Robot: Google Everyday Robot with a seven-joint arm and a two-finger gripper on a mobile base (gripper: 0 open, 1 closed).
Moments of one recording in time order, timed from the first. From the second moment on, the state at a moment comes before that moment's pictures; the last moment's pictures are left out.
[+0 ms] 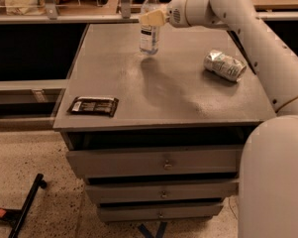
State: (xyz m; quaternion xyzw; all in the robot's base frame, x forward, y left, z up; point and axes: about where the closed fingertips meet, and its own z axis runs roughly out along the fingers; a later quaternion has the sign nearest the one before) arm 0.834 -0.031 0.948 -0.34 0.73 0.25 0.54
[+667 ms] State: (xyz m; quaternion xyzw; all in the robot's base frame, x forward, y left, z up) arm 0.757 -0.008 0.969 -0.40 0.70 0.30 0.52
